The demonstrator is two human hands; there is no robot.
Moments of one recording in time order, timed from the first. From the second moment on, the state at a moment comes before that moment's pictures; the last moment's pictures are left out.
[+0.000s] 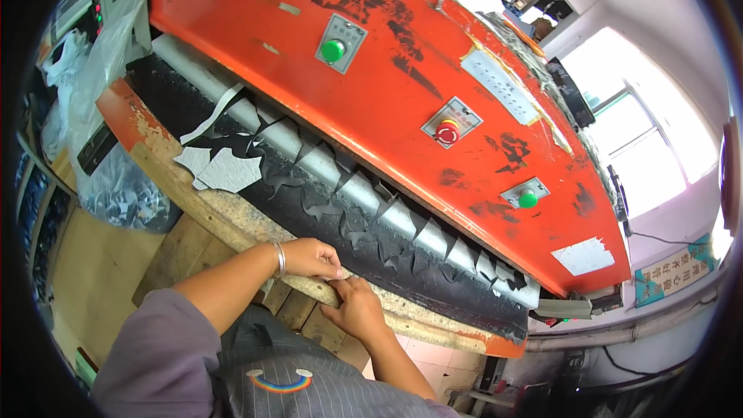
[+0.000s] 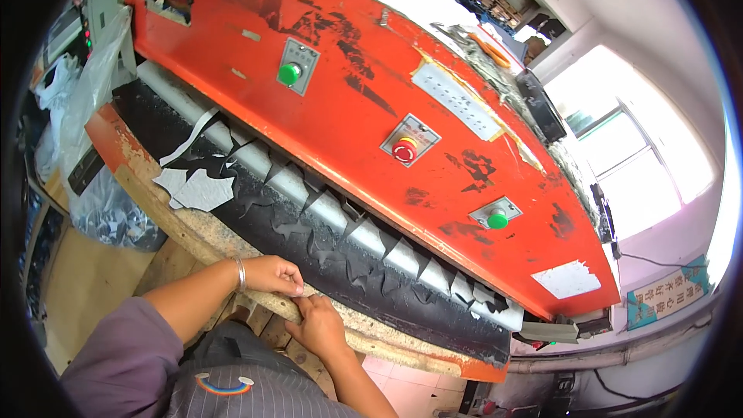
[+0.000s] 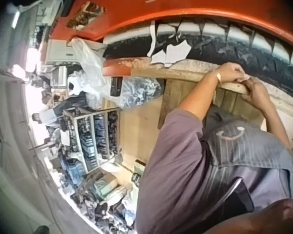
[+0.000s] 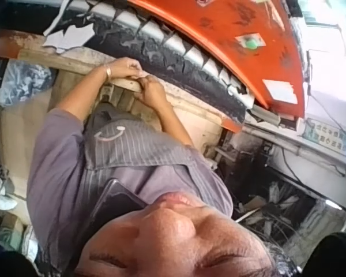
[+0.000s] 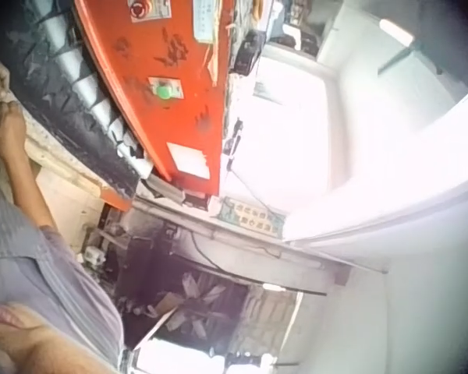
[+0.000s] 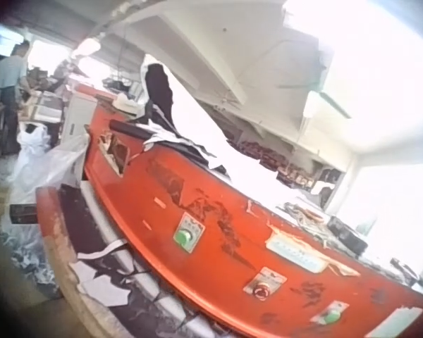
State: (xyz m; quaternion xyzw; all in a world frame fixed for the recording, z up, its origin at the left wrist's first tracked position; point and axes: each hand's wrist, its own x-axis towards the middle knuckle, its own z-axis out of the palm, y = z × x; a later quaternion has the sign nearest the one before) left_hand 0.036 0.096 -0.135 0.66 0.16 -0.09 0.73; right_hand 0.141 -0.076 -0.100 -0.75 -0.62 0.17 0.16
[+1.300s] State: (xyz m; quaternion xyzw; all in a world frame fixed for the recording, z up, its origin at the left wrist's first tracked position) left_hand 0.035 0.169 -0.109 0.82 0.49 -0.02 0.31; right_hand 0.346 0.009 -0.085 -0.86 -0.47 0.11 0.17
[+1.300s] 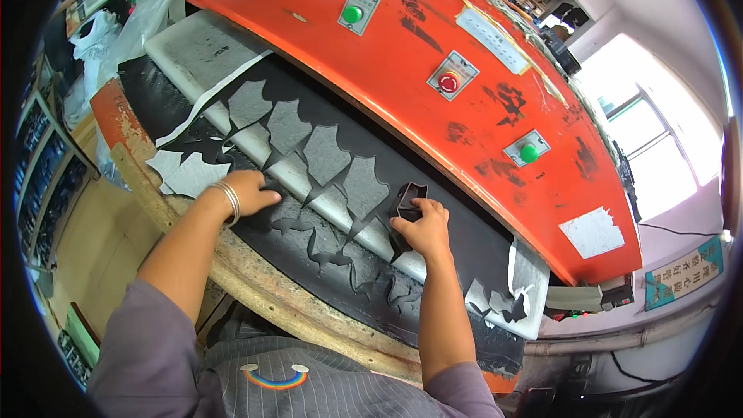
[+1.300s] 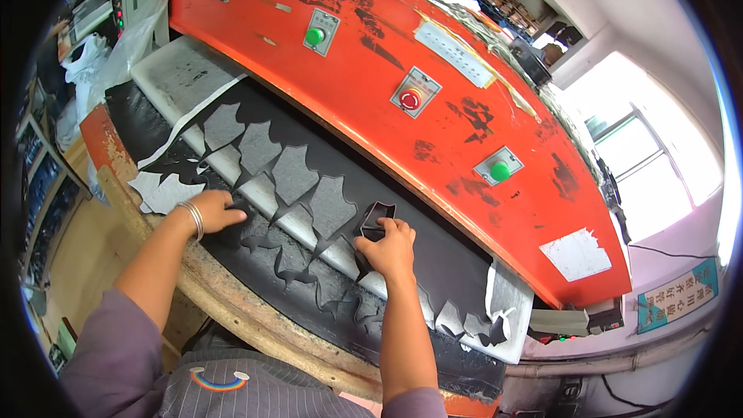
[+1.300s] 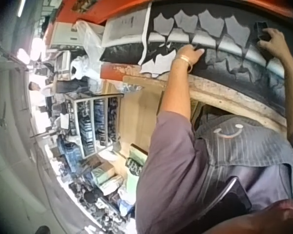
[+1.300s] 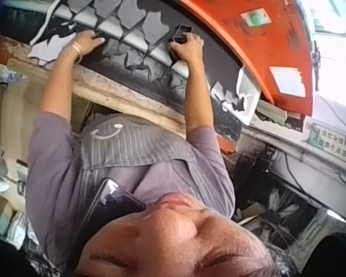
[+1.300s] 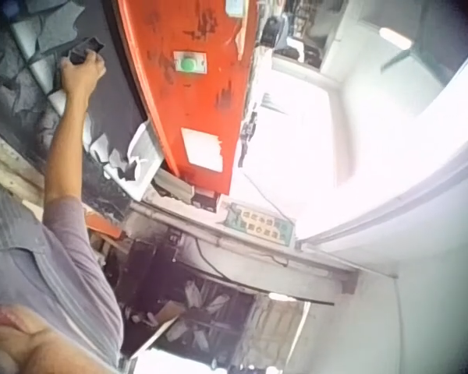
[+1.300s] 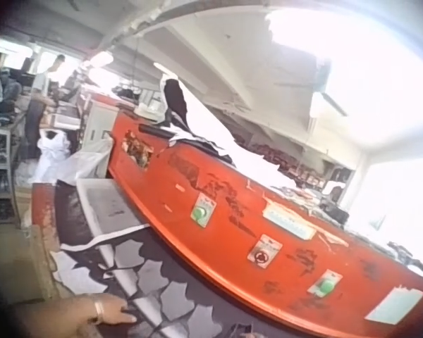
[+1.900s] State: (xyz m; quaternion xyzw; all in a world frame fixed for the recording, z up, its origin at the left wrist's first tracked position) left_hand 0.211 0.118 -0.156 0.88 0.24 0.24 0.33; right_hand 0.354 -0.028 -0.138 -0.82 -0.53 -0.03 0.22
